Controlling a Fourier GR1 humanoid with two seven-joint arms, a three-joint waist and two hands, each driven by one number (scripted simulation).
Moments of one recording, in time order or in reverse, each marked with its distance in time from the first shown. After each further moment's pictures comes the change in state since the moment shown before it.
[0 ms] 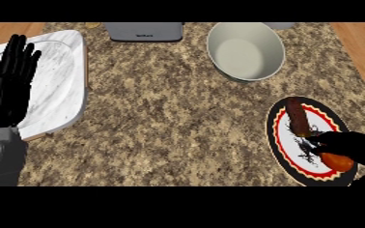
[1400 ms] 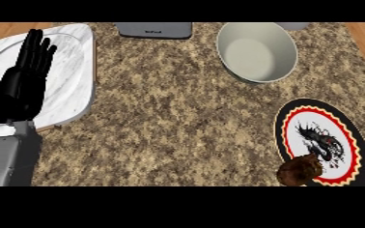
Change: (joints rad) left arm -0.043 -0.046 -0.042 -0.005 -0.037 0.011 0.005; right arm -0.345 -0.247 -0.337 0.505 -0.098 -0.081 0.411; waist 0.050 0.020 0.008
